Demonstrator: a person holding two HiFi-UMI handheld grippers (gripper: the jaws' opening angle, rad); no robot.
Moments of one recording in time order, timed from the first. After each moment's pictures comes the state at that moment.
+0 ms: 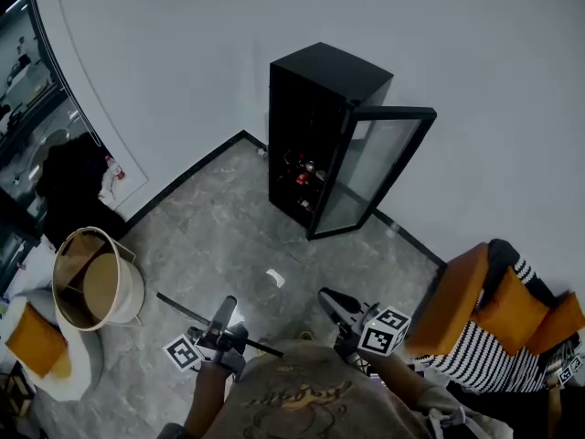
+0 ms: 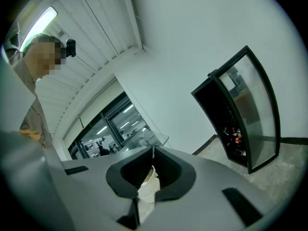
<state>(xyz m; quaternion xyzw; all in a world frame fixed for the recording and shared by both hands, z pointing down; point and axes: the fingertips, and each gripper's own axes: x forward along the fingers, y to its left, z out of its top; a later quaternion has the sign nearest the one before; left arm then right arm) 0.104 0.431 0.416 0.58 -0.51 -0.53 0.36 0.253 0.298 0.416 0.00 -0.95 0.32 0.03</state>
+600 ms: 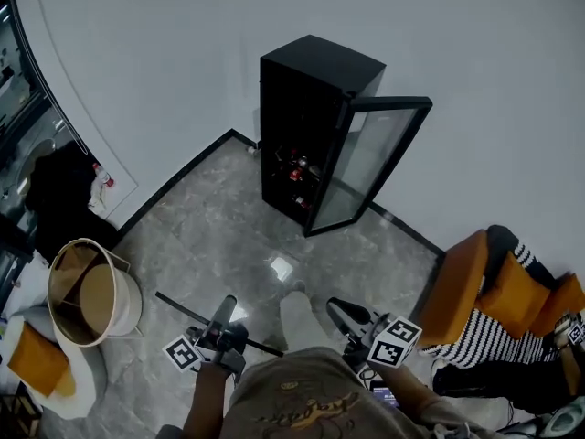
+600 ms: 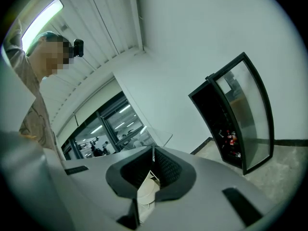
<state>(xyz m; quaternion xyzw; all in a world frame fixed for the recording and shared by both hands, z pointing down) 0.075 0.428 0.438 0.60 -0.49 -0.51 0.37 0.258 0.321 0.427 0.04 -0.95 0.30 0.03</state>
